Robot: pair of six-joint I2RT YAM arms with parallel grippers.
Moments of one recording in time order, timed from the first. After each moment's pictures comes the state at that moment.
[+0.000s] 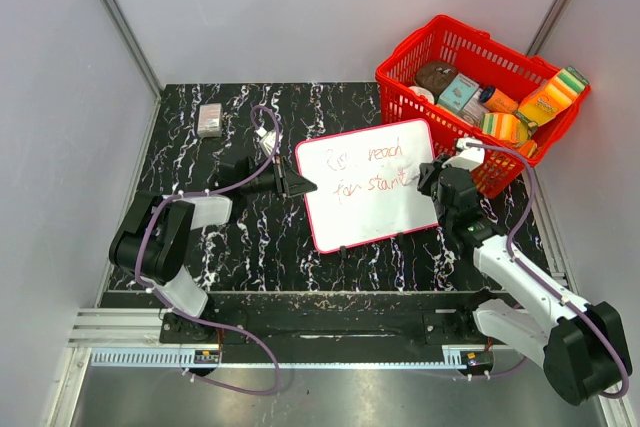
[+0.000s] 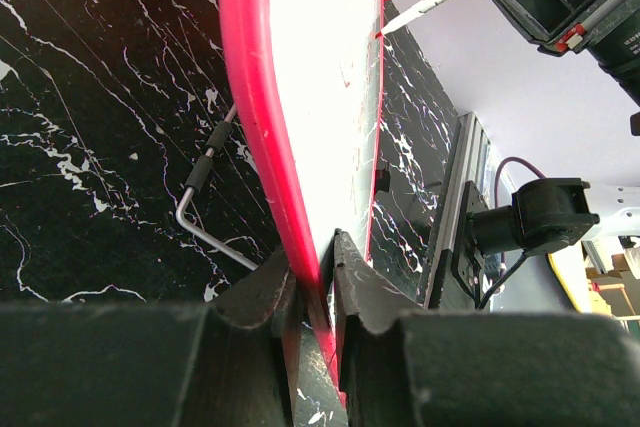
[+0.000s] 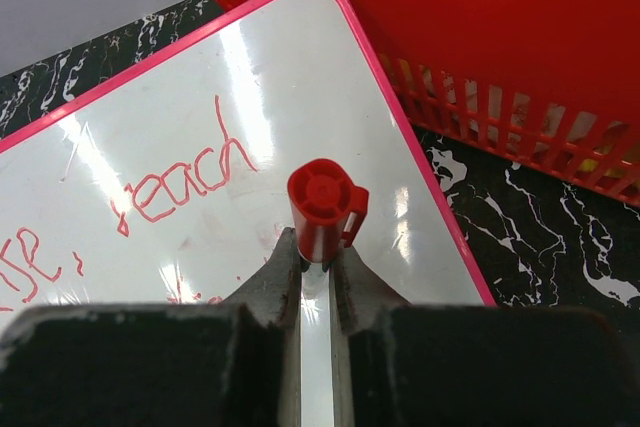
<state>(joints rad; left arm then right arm) -0.30 1.64 0.67 0.70 0.91 -0.61 0.42 0.98 0.55 0.18 0.42 0.47</state>
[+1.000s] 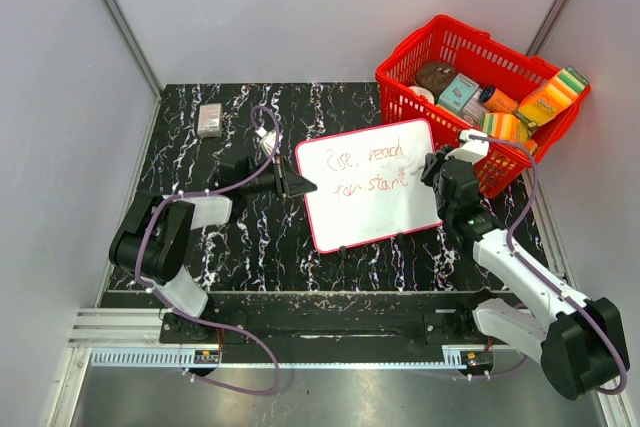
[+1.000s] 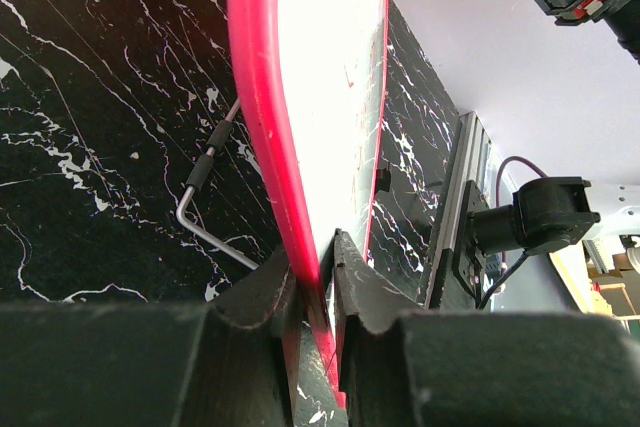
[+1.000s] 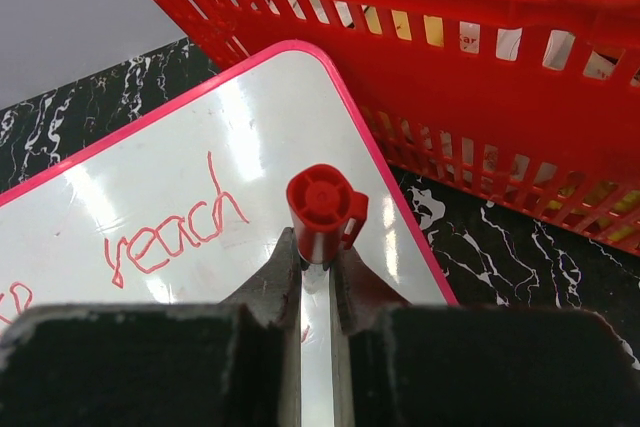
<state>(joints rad) -0.30 1.64 0.67 0.70 0.91 -0.61 0.40 1.01 0.60 0.20 0.48 0.42</state>
